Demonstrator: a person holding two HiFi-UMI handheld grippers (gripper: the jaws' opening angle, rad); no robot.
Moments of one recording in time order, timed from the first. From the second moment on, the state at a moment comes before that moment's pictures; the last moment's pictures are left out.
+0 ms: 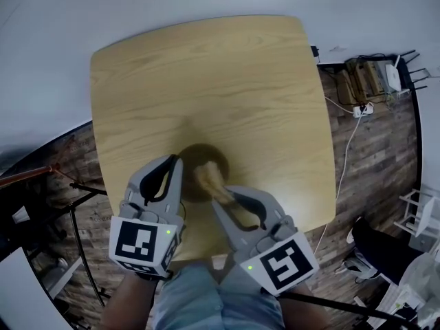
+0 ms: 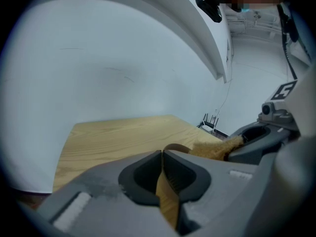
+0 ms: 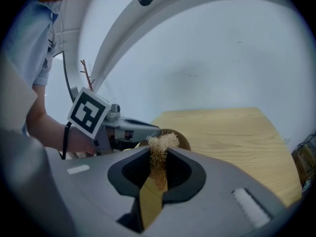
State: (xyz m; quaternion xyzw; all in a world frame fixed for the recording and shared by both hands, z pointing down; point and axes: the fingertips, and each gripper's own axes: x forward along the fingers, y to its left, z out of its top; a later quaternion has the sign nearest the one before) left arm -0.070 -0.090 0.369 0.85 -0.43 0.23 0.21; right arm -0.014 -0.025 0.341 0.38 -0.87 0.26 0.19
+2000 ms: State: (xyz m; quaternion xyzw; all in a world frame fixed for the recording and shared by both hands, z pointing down) left arm -0.077 -0.089 0.355 0.86 -0.41 0.22 0.22; right arm -0.036 -0.020 0.328 0.33 -0.90 0.18 0.21
